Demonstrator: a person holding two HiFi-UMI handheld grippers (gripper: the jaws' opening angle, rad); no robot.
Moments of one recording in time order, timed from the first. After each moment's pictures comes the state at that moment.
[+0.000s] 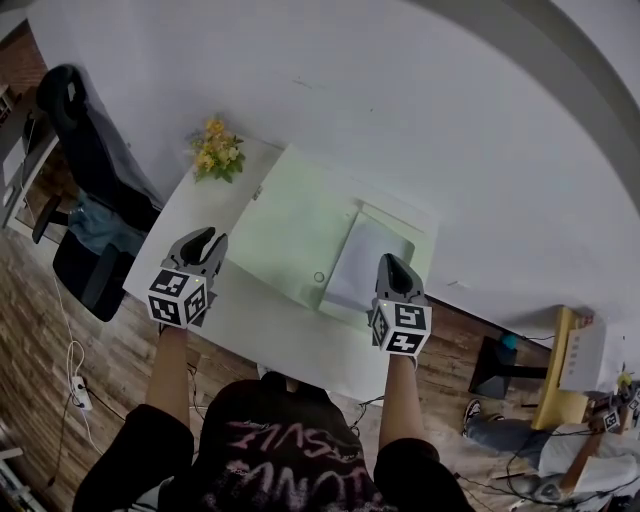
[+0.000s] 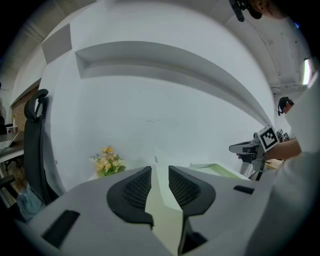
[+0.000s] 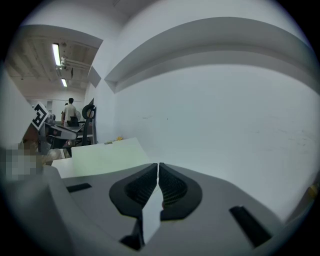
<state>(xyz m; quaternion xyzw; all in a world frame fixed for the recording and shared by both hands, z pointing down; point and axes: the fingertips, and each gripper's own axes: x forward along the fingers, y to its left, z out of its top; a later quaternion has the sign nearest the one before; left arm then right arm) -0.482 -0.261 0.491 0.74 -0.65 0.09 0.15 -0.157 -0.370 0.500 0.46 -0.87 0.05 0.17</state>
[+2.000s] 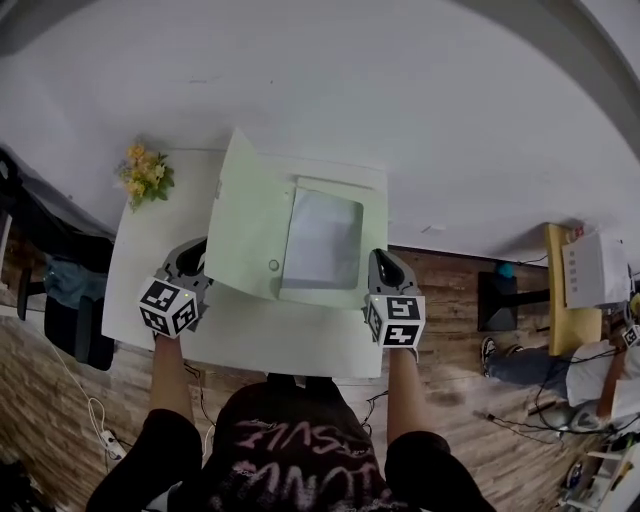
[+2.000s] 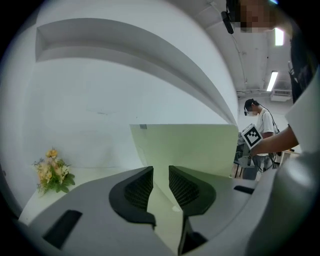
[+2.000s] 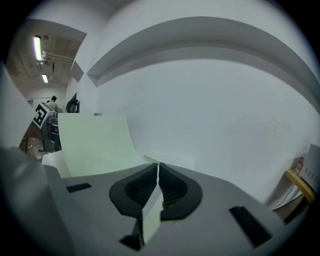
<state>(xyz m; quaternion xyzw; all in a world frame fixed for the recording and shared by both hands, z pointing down) -0.358 -0.314 0.514 0.85 -0.50 0.10 0.12 -0.037 -0.348 0.537 0.54 -0.82 0.09 0.19</state>
